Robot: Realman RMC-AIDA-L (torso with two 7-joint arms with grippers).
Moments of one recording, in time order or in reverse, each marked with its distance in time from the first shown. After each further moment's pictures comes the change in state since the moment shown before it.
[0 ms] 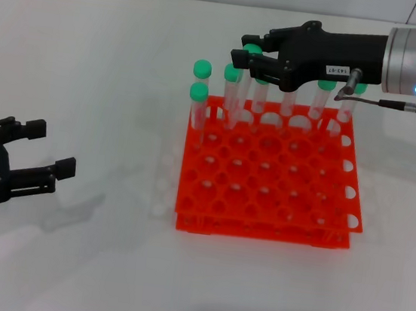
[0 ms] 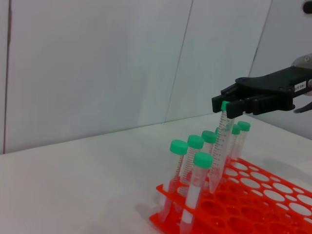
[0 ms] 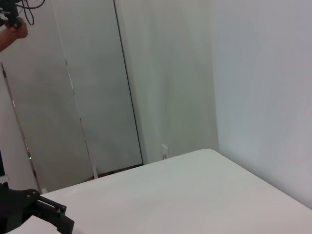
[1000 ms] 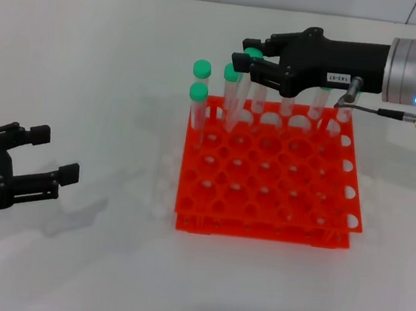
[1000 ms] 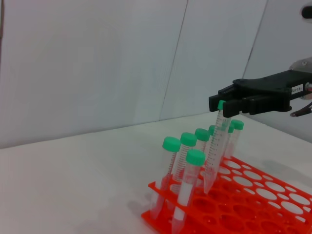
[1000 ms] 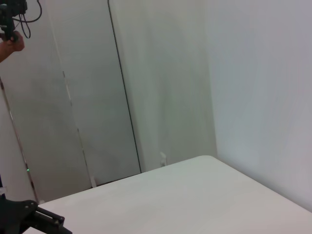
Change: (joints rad) left arm 0.005 -0.003 0.006 -0.005 0.000 0.011 -0.002; right arm -0.042 0.004 -0.037 -0.008 0.066 0.018 -0.027
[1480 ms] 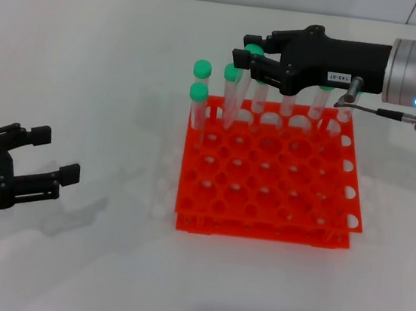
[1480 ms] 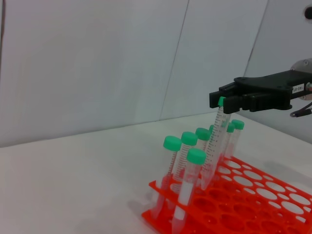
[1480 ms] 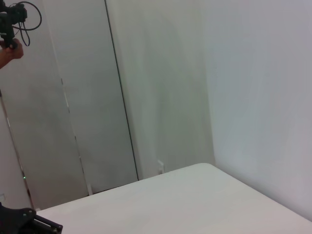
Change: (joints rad) left arm -0.009 0.002 -0.005 -0.022 0.000 0.000 0.010; right arm -0.012 0.000 -0.016 0.010 0.049 0.015 -0.039
